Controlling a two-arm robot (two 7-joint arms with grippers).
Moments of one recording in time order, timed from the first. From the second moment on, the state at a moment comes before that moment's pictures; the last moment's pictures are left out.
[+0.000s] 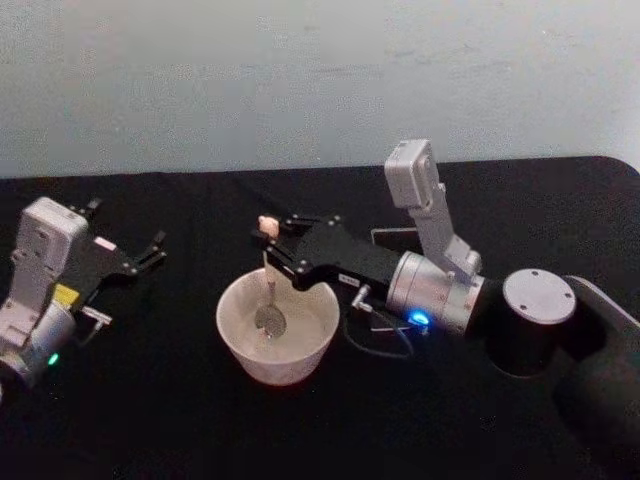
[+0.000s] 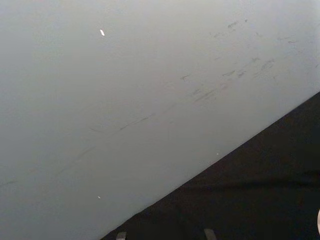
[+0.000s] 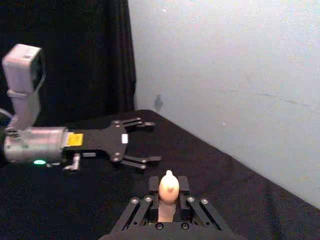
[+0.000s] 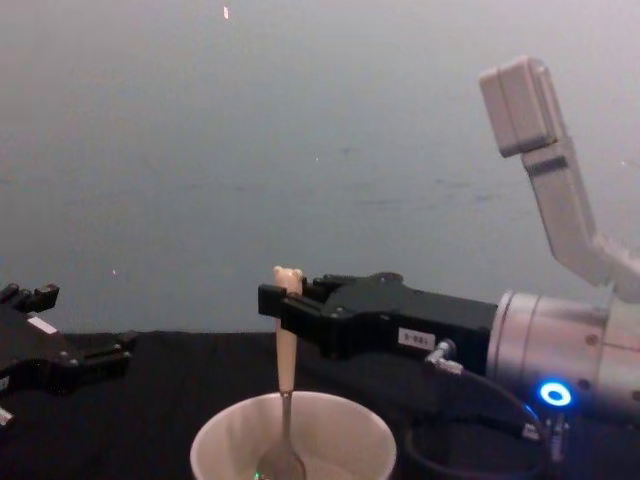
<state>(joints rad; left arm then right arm) -0.20 0.60 0.45 -1.41 -0.25 -0.12 0.03 0.45 0.29 -0.60 -1.26 0.45 -0.06 0.61</state>
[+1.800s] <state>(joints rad) -0.20 0.60 0.45 -1.41 -0.25 -0.12 0.03 0.44 0.28 -0.60 -1.30 0.45 -0.04 0.60</state>
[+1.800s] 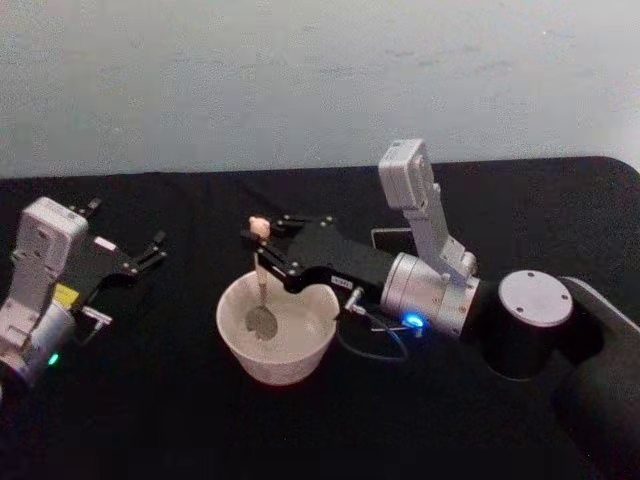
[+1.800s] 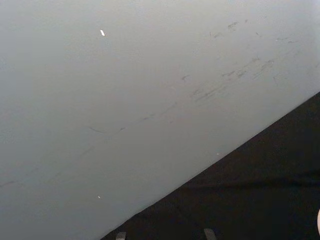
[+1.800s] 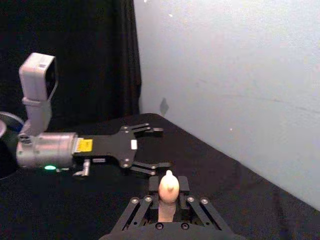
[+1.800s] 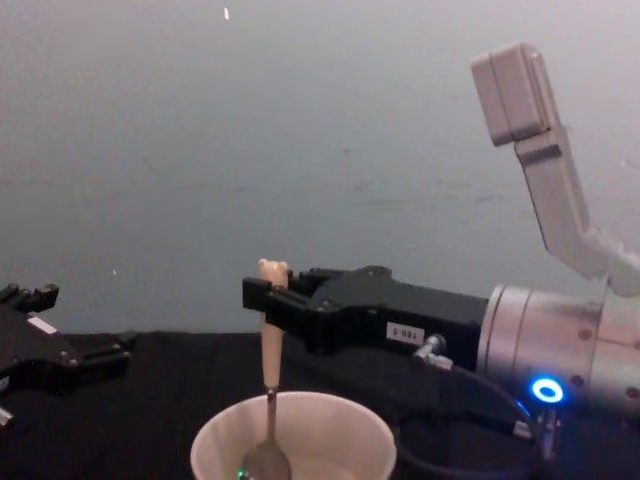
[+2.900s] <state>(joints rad) -0.20 0.60 0.45 -1.41 -0.25 -0.12 0.03 0.37 0.38 -0.55 -1.39 0.45 -0.01 0.60</state>
